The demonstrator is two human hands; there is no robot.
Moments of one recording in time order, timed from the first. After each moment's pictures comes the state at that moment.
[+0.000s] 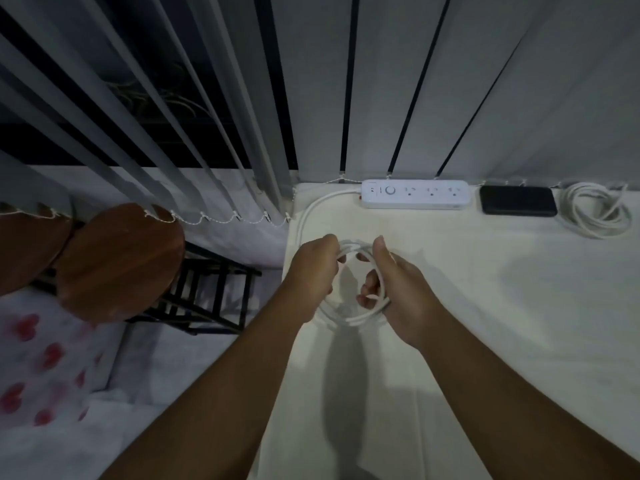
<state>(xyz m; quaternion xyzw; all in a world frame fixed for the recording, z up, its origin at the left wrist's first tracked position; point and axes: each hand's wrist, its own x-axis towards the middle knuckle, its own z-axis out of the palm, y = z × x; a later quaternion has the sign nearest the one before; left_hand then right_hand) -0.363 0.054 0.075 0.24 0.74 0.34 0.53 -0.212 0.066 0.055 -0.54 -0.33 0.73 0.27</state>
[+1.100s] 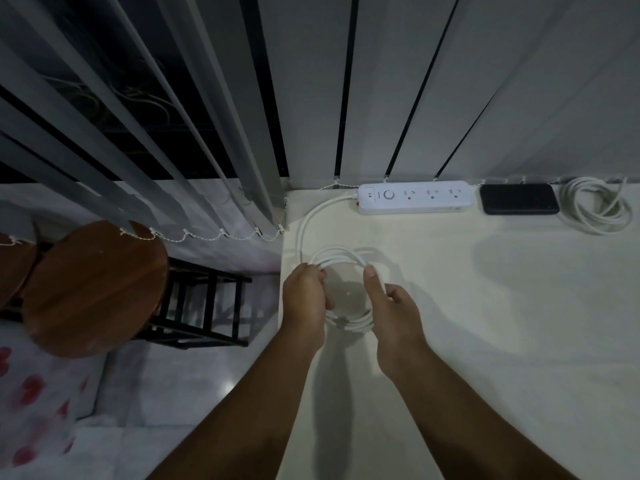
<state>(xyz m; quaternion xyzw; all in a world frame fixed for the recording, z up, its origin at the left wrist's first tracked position) -0.371 0.058 0.011 0.05 0.71 0.46 0.52 -0.248 0.049 0.014 -0.72 -0.26 0.58 0.30</state>
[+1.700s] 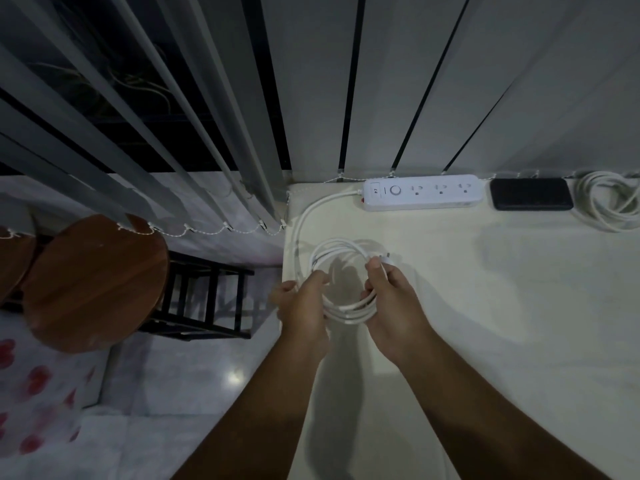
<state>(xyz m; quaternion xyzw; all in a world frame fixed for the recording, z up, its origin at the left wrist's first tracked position) -0.367 0.044 0.005 -0.09 0.72 0.49 0.49 -0.255 0.067 0.019 -0.56 -0.19 0.71 0.37</state>
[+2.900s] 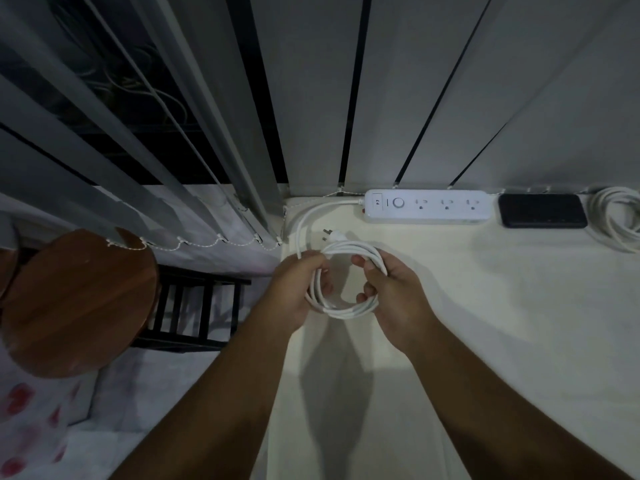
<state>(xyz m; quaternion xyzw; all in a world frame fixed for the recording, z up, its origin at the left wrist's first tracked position) -0.410 0.111 0.000 0.06 0.62 0.45 0.64 -0.253 0.122 -0.006 -0.53 -0.32 0.70 0.36</state>
